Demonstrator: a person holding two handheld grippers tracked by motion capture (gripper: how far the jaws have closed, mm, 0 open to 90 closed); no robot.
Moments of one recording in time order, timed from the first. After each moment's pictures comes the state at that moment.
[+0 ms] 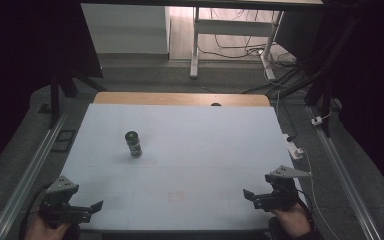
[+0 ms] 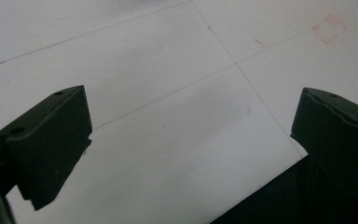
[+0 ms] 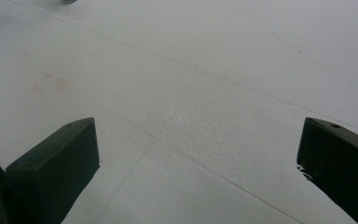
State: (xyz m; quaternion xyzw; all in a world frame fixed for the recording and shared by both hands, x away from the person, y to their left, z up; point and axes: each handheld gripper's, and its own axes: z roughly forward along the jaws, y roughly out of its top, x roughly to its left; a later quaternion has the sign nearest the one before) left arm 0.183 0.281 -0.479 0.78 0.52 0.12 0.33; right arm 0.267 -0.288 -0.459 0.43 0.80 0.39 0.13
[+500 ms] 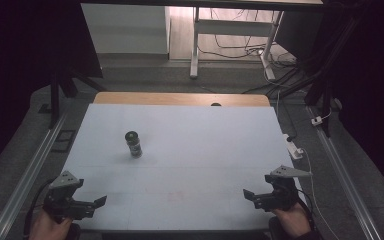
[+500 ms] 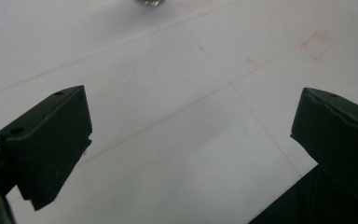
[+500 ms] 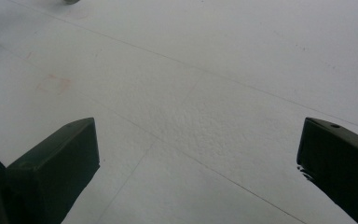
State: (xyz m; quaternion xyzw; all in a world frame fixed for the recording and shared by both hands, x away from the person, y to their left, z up) left arm 0.197 0.278 -0.479 0.78 0.49 0.12 0.37; right arm 0.268 -0.289 -0.459 0.43 0.80 0.39 0.13
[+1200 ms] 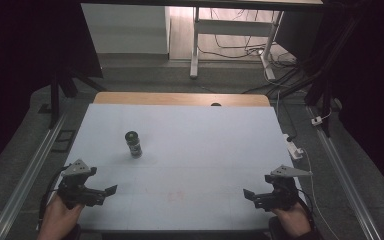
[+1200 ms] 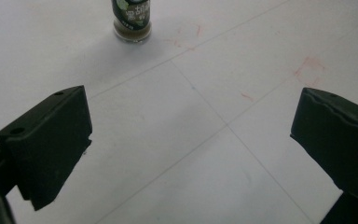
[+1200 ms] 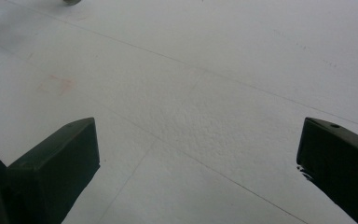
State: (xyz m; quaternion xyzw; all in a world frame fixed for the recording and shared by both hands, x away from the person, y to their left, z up) left arm 0.232 0.267 -0.484 0.79 0.46 0.12 0.39; right arm 0.269 -0.290 -0.459 0.43 0.80 0.40 0.12
